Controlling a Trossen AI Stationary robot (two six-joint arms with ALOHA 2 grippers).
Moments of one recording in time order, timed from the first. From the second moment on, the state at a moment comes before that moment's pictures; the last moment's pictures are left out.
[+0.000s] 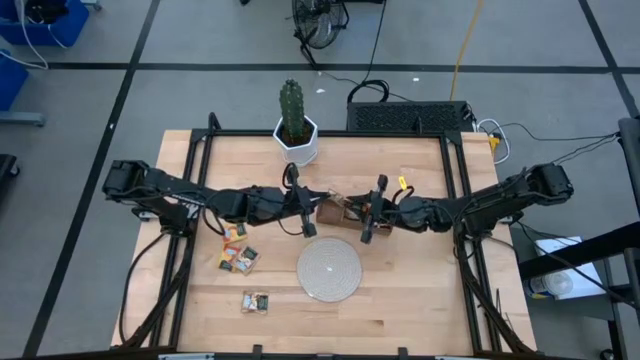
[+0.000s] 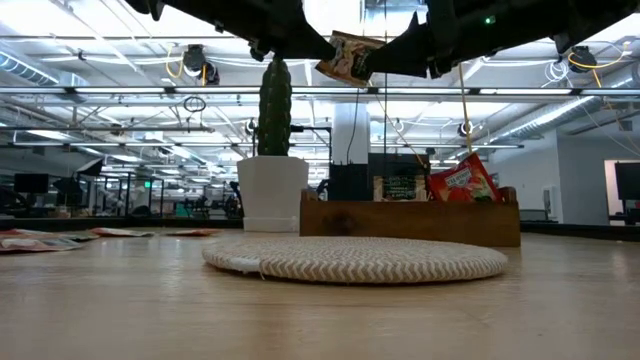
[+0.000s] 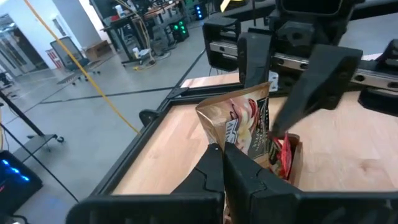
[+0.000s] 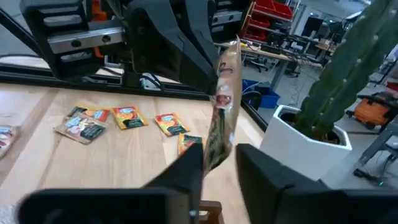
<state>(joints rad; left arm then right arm) -0.10 1.50 0.92 0.37 -0.45 0.18 0.16 1.31 0.60 0.58 0.49 -0.16</state>
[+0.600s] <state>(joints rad) -0.14 1.38 0.92 0.17 -0.45 0.14 0.23 1.25 0.77 0.11 0.50 -0.18</state>
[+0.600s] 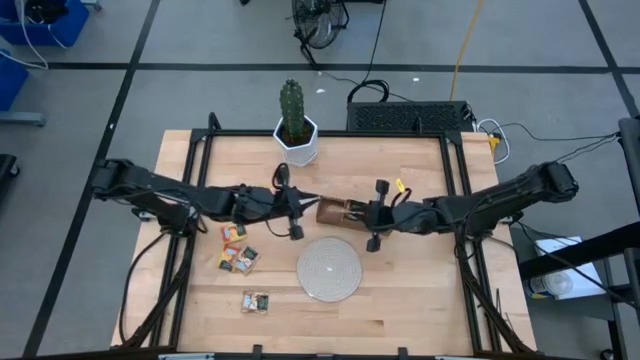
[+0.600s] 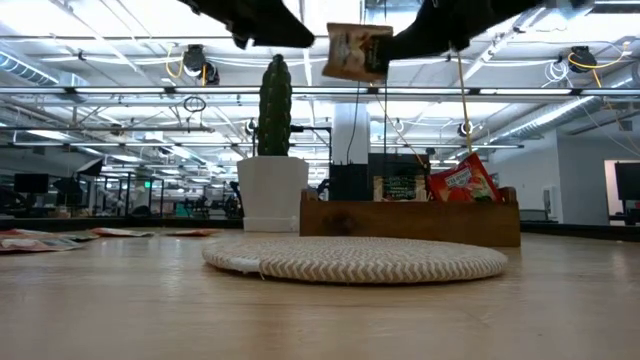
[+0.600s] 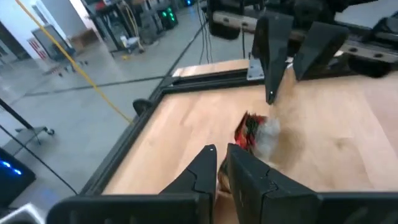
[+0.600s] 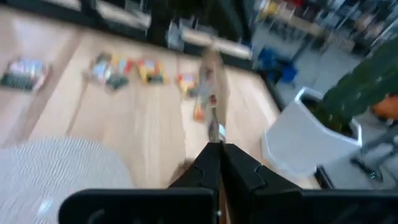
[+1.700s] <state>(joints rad) -0.14 1.29 0.87 -0.14 -0.50 -0.06 0.06 2.06 1.83 -1.55 0.28 -0.02</state>
